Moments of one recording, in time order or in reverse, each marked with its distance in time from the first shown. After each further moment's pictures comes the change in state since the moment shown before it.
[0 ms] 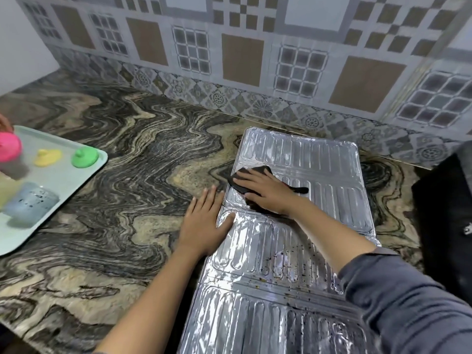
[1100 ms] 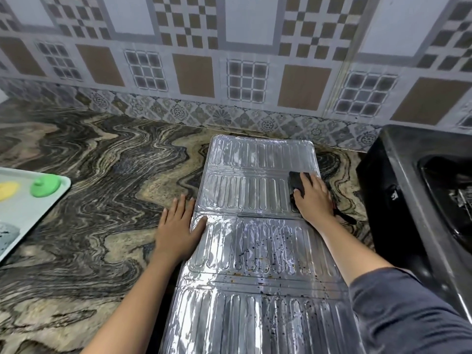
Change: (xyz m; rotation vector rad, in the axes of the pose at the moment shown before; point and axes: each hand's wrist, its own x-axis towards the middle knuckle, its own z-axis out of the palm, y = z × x) left_hand 0.002 0.002 0.001 0.029 -0.038 -0.026; right_hand -0.129 0.071 0.014 0.130 0.534 0.891
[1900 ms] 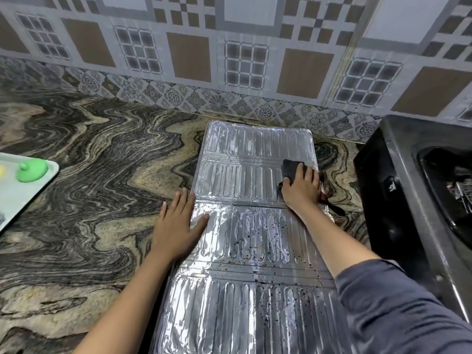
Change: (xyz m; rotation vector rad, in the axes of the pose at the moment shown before) left_hand -0.017 0.009 0.004 -0.068 -0.007 0.080; right_hand -0.004 -0.029 0.006 -0.029 -0.065 0.197
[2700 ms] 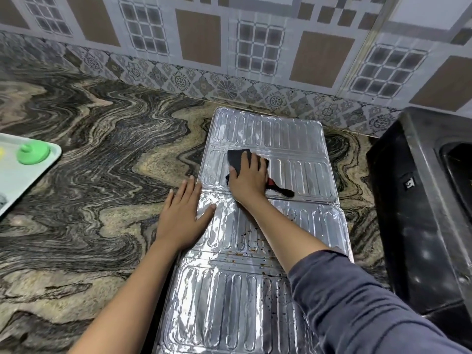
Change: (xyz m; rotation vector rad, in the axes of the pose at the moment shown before) left_hand 0.000 0.000 -0.001 -0.006 0.013 0.001; right_hand -0.046 -0.107 0.049 0.099 -0.096 -0.278
